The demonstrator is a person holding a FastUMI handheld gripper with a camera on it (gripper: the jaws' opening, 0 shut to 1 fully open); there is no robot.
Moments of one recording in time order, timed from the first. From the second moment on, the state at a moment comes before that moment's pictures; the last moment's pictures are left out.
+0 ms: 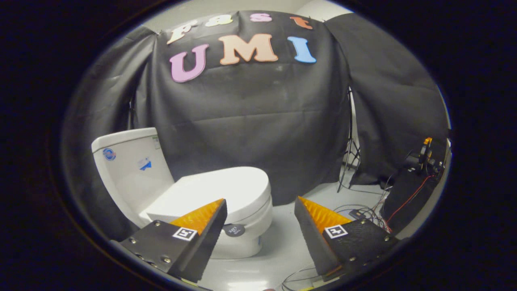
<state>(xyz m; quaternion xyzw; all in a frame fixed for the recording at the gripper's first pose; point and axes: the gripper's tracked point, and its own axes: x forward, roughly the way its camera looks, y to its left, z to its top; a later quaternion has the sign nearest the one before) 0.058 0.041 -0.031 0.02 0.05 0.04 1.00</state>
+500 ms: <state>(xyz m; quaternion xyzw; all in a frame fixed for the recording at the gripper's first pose) 0.086 0.089 -0.099 0.24 0.22 0.08 0.94</state>
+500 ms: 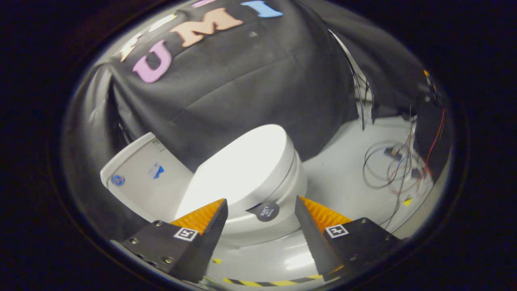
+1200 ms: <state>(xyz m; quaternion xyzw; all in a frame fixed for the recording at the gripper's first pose) 0.119 0.119 -0.152 0.40 0.30 0.05 0.87</state>
